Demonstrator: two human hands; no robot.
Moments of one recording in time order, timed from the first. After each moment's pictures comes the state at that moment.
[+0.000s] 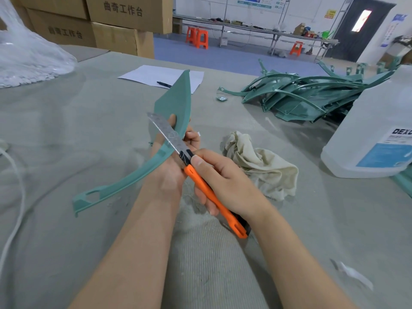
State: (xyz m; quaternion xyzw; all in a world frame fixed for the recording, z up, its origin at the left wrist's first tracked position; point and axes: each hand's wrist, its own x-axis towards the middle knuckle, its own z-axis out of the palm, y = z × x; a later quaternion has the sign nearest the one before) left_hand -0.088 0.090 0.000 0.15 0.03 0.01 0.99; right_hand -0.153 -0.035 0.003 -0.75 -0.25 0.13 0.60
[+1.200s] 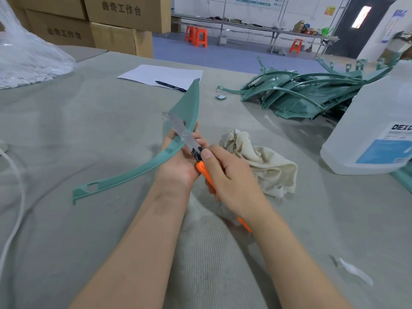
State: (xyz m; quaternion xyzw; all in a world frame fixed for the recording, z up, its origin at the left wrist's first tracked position) left_hand -0.104 0.074 -0.001 0.14 0.04 -0.05 0.99; right_hand -0.150 -0.035 -0.009 -0.84 -0.22 -0.08 0.49
